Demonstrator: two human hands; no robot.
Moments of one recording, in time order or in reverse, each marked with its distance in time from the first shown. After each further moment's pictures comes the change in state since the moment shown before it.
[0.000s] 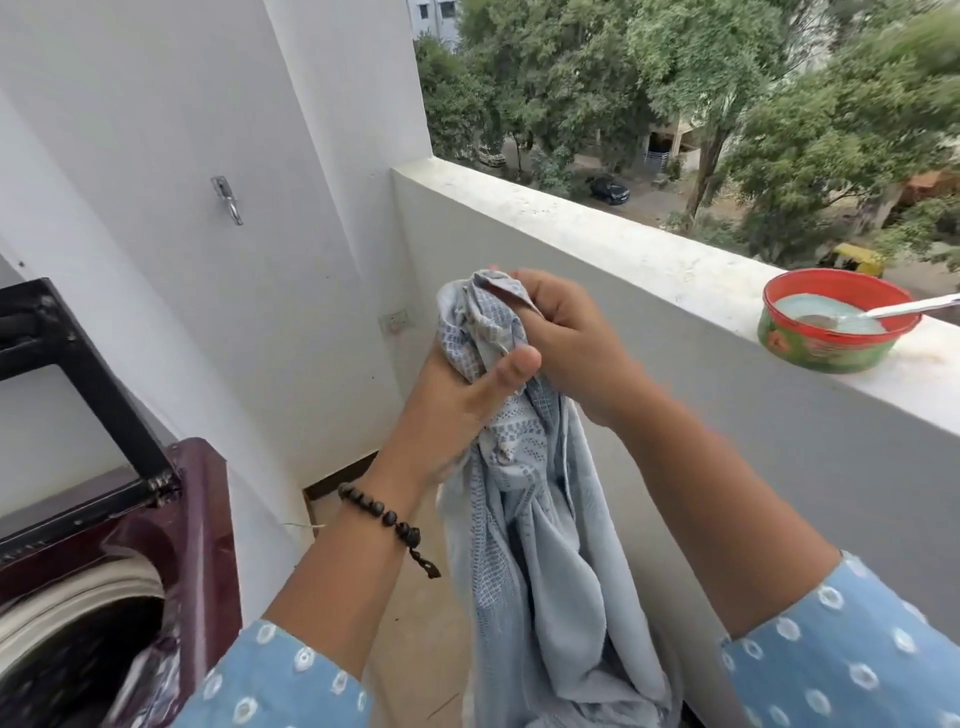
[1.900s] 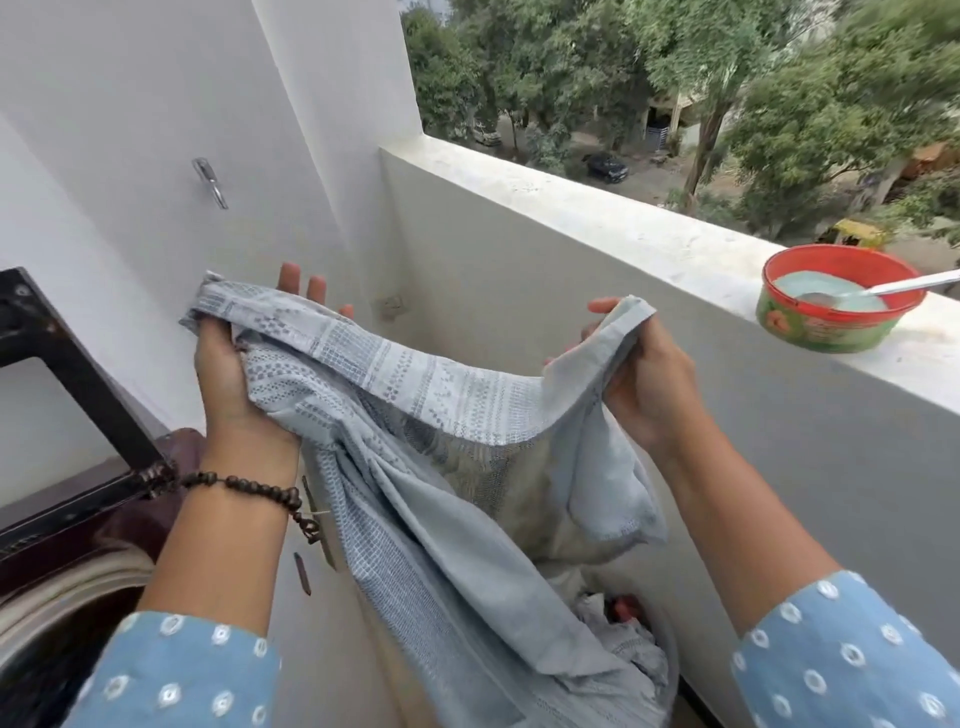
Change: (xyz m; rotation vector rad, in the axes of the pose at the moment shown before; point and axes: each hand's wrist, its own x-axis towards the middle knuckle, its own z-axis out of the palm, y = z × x) left_hand 0.007 0.020 -0.094 -0.734 0.526 -0.002; right_hand -0.033 0.074 -0.051 0.702 0.407 0.294
